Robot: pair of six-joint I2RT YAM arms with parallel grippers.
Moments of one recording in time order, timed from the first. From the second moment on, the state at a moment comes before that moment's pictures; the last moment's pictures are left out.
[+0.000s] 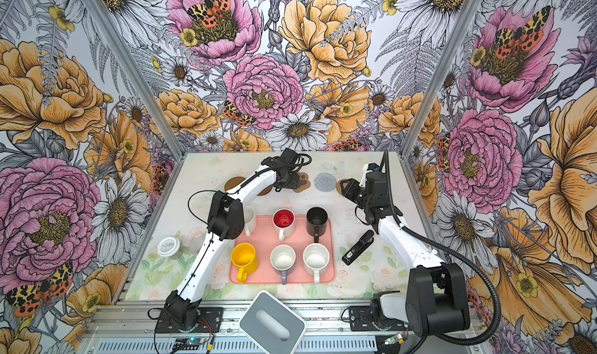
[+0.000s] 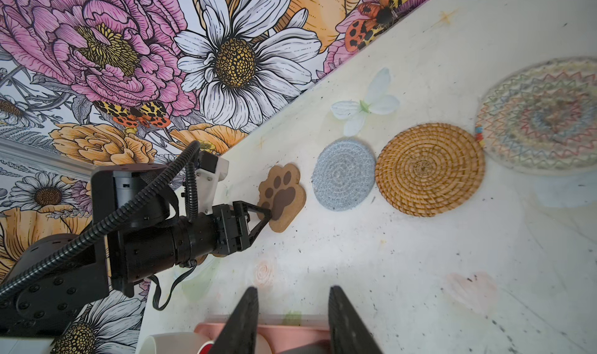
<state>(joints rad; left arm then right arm) -0.56 2.63 2.48 -0.95 -0.14 -0.36 0.10 1.29 0.83 -0.05 -0.29 0.68</state>
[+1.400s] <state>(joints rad) -0.64 2.72 2.52 -0.76 -0.26 -0.42 0.10 1.33 0.83 -0.02 -0.31 0.69</state>
